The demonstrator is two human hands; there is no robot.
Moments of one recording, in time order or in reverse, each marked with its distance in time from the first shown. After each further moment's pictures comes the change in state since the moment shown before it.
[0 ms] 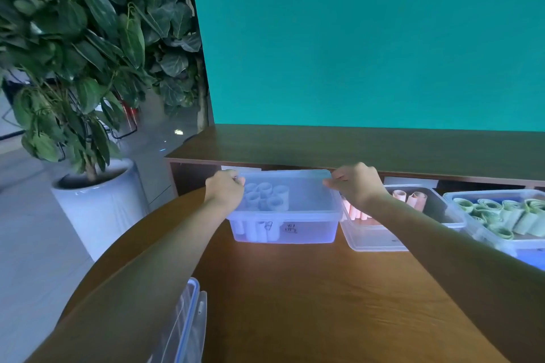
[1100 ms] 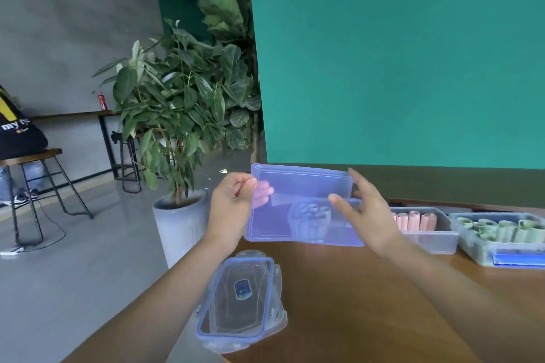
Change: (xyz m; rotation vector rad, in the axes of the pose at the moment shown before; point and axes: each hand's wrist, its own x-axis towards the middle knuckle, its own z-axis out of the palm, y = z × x) left_hand -0.227 0.046 -0.189 -0.787 0.170 0.349; right_hand -0.188 -0.110 -0.046 0.513 0.126 -0.282
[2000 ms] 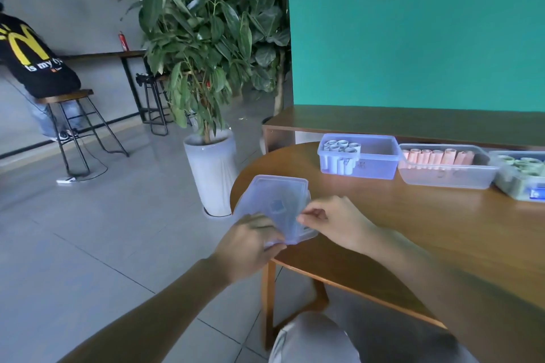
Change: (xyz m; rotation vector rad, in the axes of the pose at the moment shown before) left_hand -0.145 -0.095 -0.113 1.035 -0.564 0.474; right_hand -0.117 -0.005 0.103 -0.248 -0.596 -0.138
